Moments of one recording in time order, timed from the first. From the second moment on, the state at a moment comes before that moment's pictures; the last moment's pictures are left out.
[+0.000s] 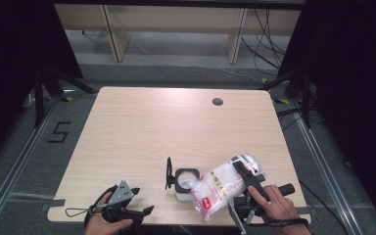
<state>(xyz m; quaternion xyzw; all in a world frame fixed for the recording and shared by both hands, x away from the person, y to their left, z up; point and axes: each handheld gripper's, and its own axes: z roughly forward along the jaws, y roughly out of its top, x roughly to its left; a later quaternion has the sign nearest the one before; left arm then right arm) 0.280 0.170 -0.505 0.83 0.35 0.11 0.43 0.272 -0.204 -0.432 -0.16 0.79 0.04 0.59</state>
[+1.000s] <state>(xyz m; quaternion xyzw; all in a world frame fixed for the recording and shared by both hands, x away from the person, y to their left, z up) 0.280 0.169 -0.505 0.82 0.35 0.12 0.43 0.273 -0.209 -0.427 -0.17 0.78 0.02 0.60</state>
